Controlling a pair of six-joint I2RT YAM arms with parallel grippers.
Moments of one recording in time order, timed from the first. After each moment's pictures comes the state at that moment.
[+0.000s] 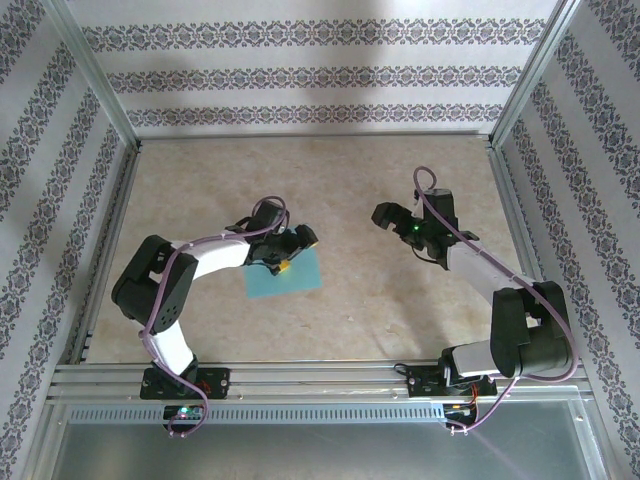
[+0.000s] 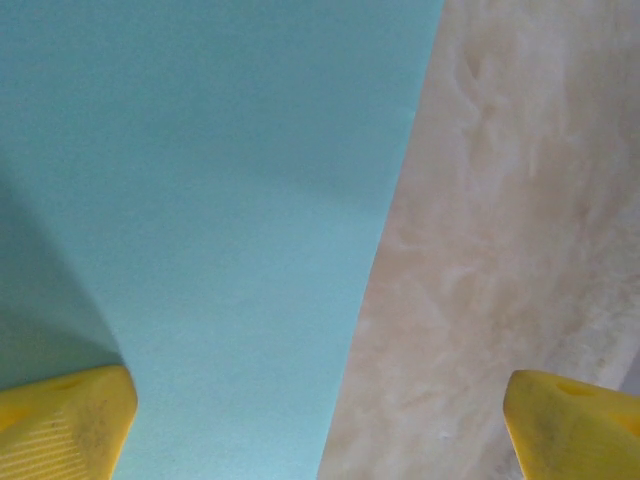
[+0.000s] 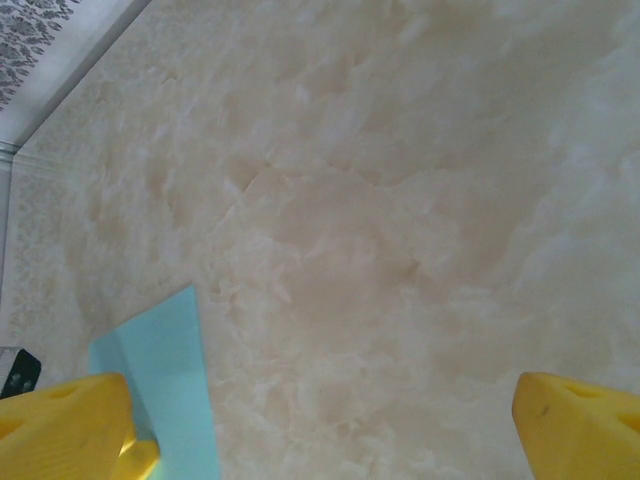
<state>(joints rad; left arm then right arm) -0.50 1.75 0.96 -0.16 0.30 -1.12 0.16 1.39 0.75 -0.08 -0.34 0.68</state>
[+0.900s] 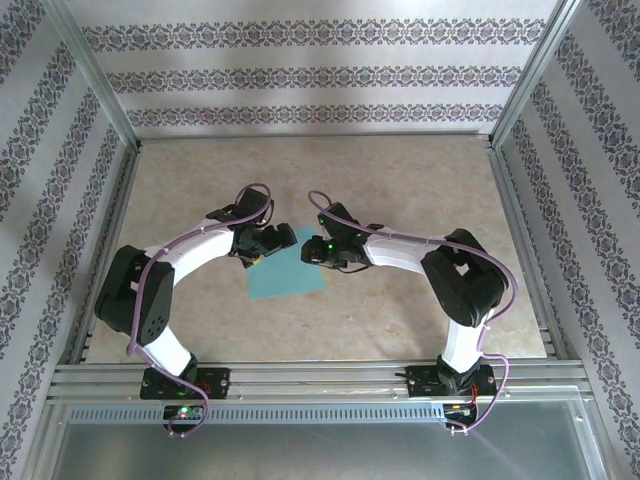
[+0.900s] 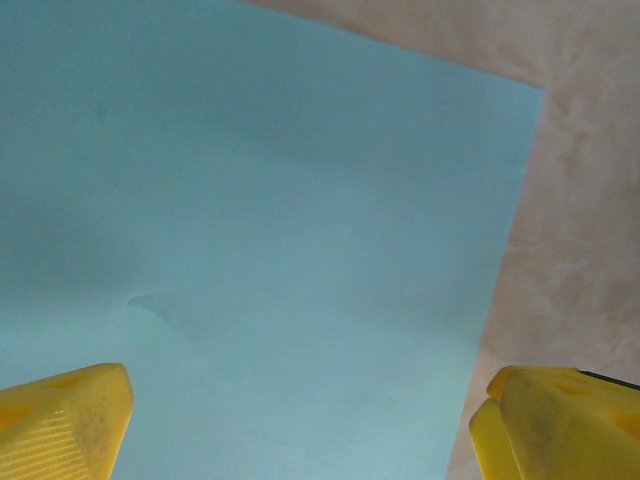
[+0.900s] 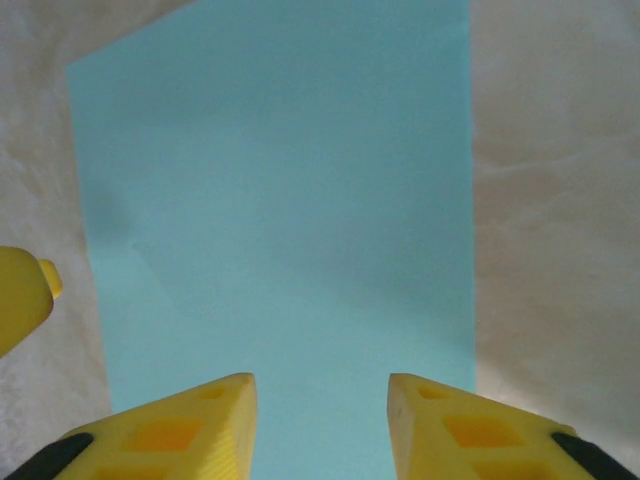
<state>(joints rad) -0.41 1.65 1.05 -0.54 0.18 -0.83 0.69 1.84 1.07 -0.20 -0.28 0.82</state>
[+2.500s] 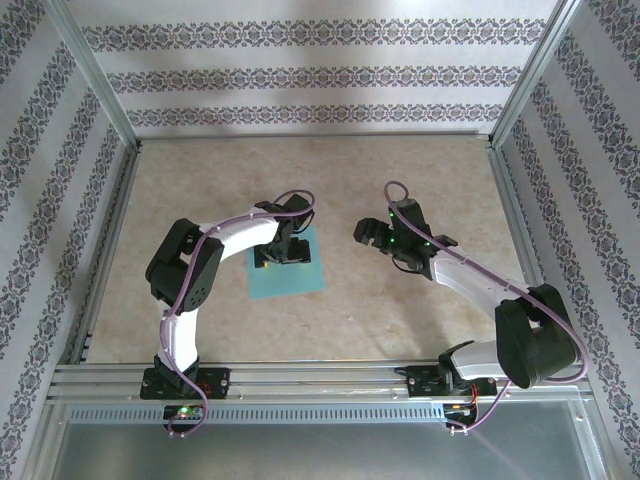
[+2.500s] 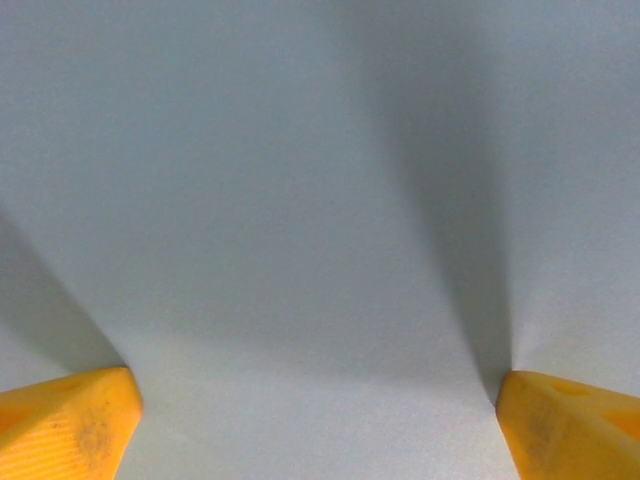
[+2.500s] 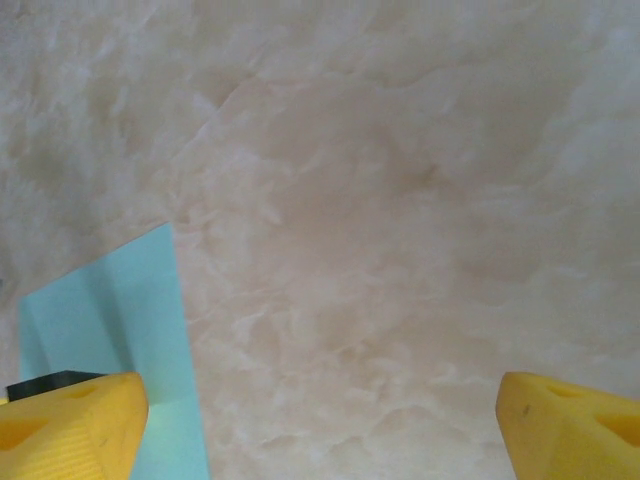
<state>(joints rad) -0.57 1.98 1.33 -0.81 -0.06 -0.73 0.40 1.35 0.75 -0.21 -0.07 0.73</state>
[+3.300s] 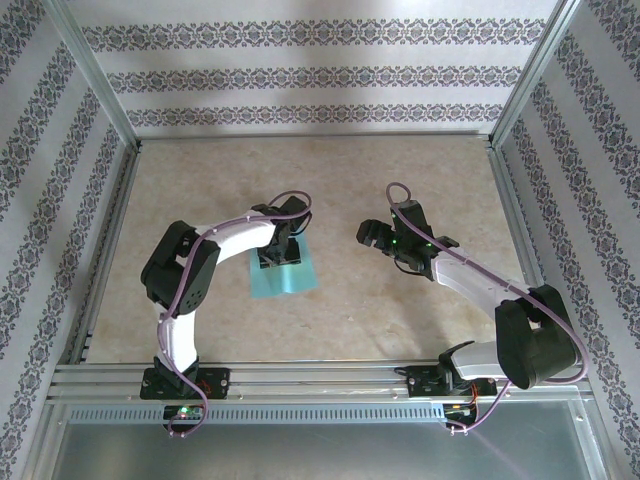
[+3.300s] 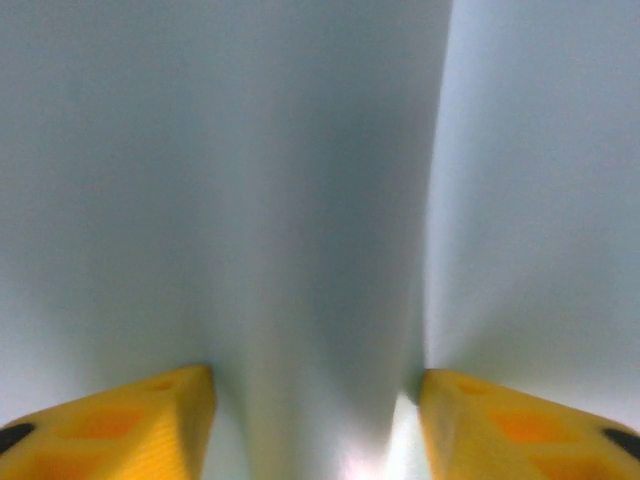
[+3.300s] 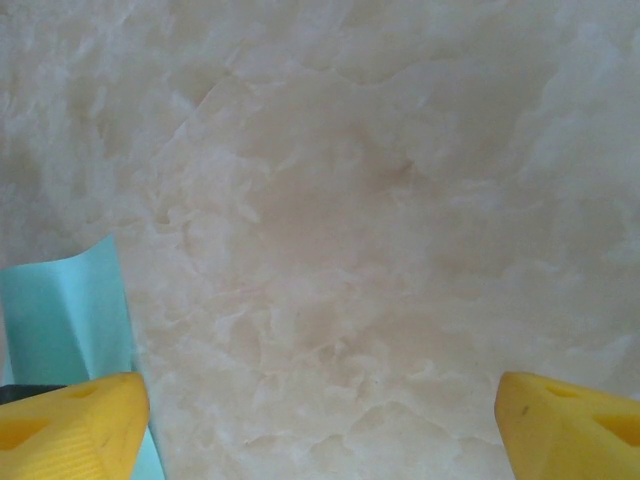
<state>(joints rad) -0.57 1.92 1.27 -0.76 -0.08 -0.76 0.39 1.35 0.74 -0.22 -0.07 0.73</state>
